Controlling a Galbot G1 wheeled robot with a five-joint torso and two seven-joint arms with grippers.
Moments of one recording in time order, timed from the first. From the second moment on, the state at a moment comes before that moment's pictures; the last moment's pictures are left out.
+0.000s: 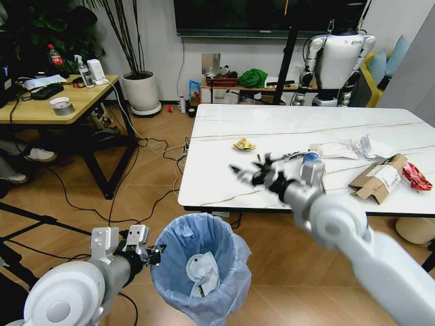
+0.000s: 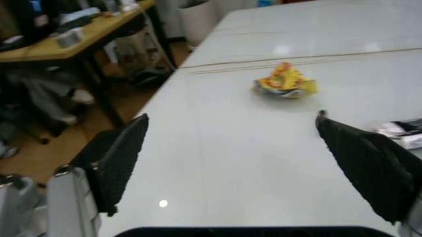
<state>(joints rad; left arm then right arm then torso) 1.43 -0.72 -0.44 -2.49 -1.60 0.74 -0.92 -0.67 0.92 0.05 1.98 1.17 -0.58 0.49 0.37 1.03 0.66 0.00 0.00</state>
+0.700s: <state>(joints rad) 1.45 -0.72 -0.46 -2.50 -1.60 0.74 -0.92 -0.45 1.15 -0.10 1.51 1.07 -0.57 0.55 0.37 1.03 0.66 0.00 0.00</state>
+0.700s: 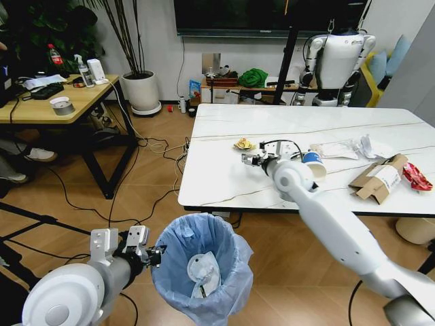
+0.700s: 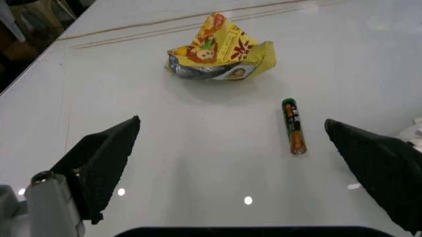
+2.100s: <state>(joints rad) 1.44 -0.72 -0.46 -2.50 -1.61 0.74 -0.92 -0.45 1.15 -0.09 1.43 1.01 -0.57 0.52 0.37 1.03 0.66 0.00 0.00</state>
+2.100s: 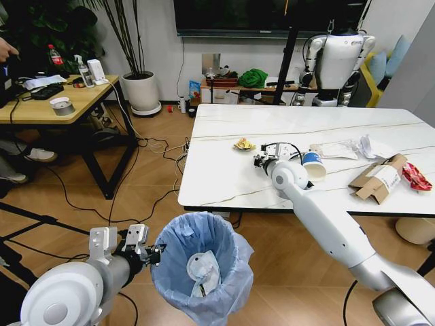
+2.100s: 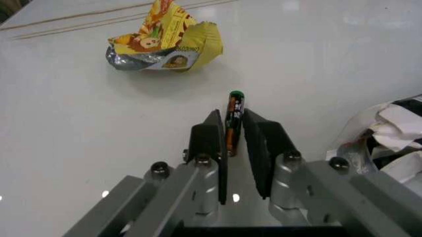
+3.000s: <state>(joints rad) 1.43 -0.72 -0.46 -2.50 -1.61 0.74 -0.92 -0.58 0.92 -0.05 2.07 1.28 -0.56 0.42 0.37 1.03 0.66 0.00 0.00</state>
